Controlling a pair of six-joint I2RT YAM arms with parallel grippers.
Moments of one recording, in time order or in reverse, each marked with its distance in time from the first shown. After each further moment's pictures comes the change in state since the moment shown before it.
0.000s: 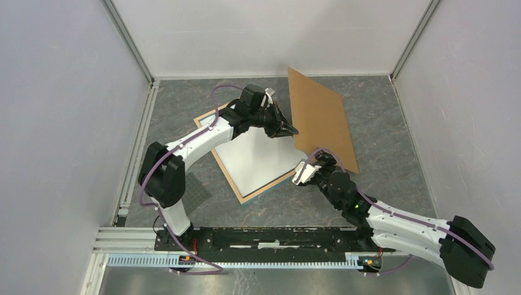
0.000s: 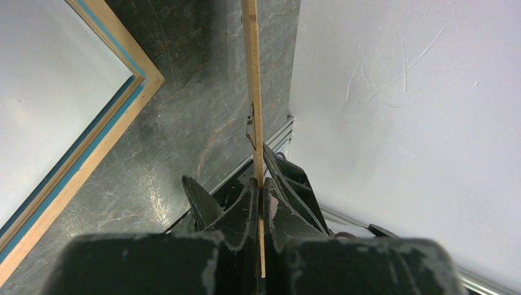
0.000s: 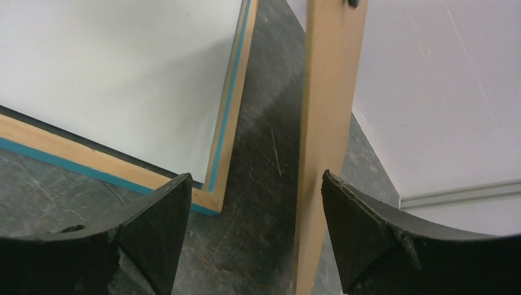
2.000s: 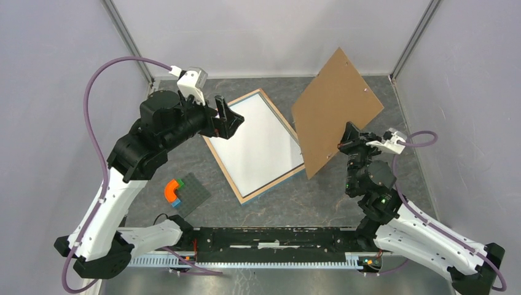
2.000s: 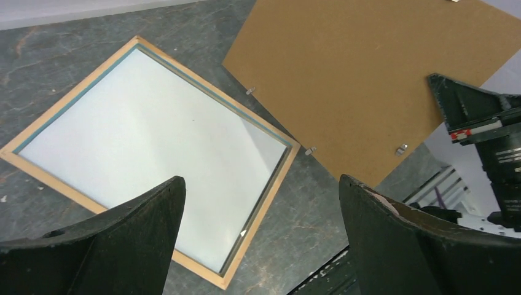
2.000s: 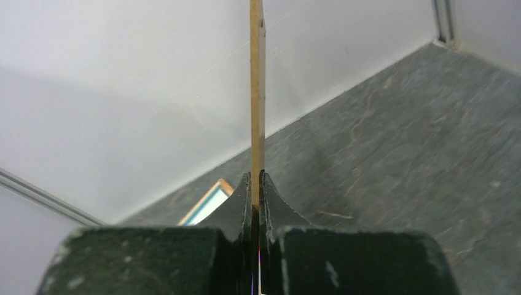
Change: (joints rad) left arm 0.008 -0.699 0.154 -0.526 -0.545 0.762; right arm -0.025 -0.189 0.380 -0.100 0.667 0.966
